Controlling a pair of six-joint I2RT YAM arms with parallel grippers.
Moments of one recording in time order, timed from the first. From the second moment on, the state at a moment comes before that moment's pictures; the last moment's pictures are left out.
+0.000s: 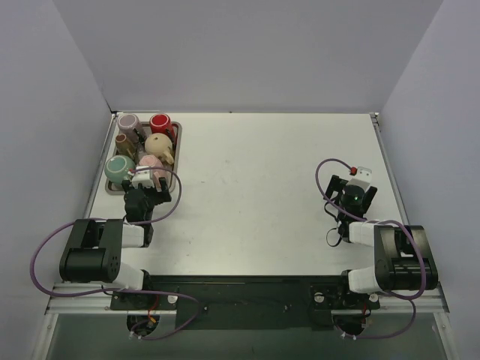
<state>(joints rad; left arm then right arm) -0.02 1.47 0.25 1.01 -0.08 -0.07 -0.01 1.39 0.26 0.71 0.35 0.13</state>
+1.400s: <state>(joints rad) -0.15 1.53 0.76 0.12 -0.51 -0.31 0.21 0.99 0.40 0.21 0.49 0.18</state>
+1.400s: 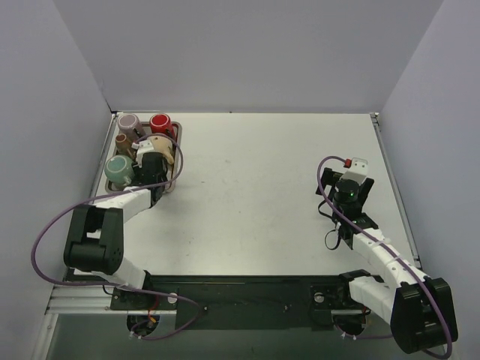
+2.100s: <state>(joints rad) -0.04 1.65 0.83 0.11 -0.37 -0.20 0.21 0.96 0.39 0.22 0.45 0.18</state>
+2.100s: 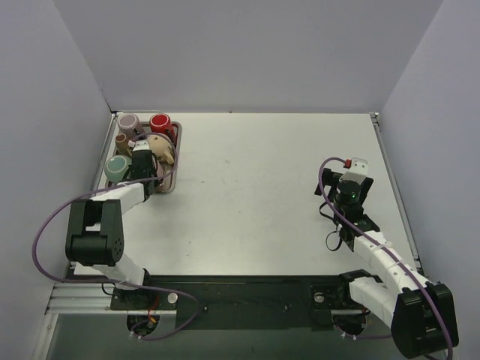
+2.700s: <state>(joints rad) -0.16 1.15 1.16 -0.41 0.51 -0.36 0.70 0.79 0.66 0.08 0.24 0.42</state>
